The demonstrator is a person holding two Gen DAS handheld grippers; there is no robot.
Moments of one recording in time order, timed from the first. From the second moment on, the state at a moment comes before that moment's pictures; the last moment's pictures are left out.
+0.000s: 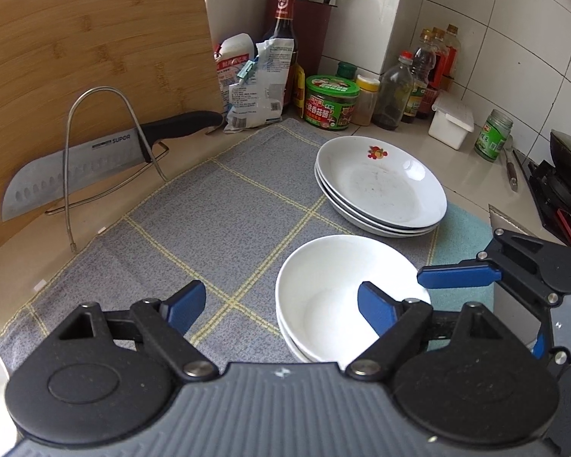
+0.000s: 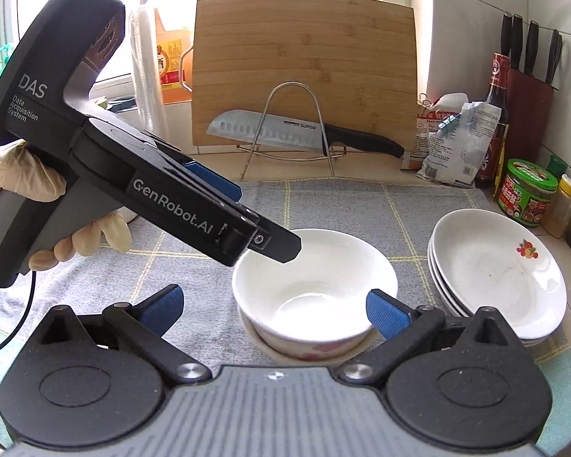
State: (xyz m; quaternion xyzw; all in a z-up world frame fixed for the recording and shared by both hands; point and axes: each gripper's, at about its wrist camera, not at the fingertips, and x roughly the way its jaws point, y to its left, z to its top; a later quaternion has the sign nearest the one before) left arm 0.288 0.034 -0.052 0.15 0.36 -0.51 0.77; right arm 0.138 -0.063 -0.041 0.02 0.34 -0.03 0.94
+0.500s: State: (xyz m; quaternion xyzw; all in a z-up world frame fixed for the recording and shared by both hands) left arm 0.273 0.126 -0.053 0.07 0.36 -0.39 0.84; right arm 0.134 -0.050 -0.045 0.00 0.35 -0.01 0.94
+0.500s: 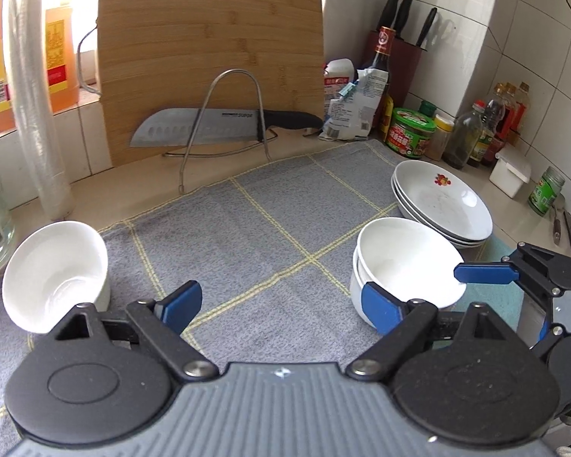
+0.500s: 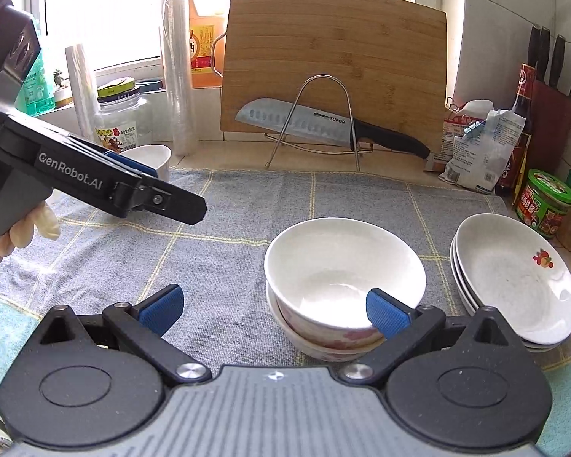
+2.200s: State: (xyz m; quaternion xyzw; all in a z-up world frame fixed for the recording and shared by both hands) left arm 0.342 0.228 -0.131 0.11 0.32 -0.29 0.89; right arm 0.316 0.084 -0.051 -0.06 0.41 0.06 0.91
